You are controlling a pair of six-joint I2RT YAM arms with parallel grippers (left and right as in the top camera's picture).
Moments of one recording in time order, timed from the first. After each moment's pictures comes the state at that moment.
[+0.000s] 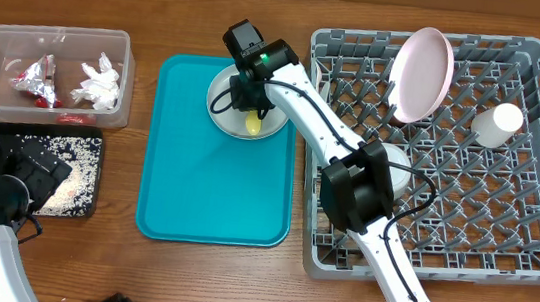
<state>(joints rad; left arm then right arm) 0.61 1.09 1.28 -1.36 0.03 -0.47 0.63 2.70 2.56 -1.15 0.01 0.41</state>
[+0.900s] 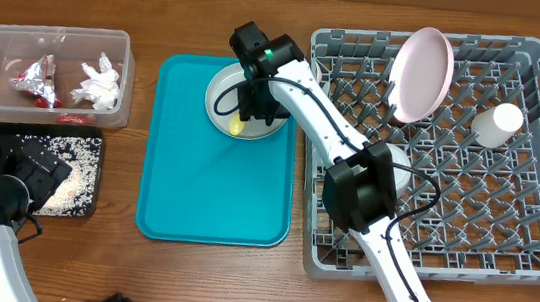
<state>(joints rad) 0.61 1.09 1.28 -1.36 0.03 -0.47 0.62 2.69 2.58 -1.34 -0.03 0.41</state>
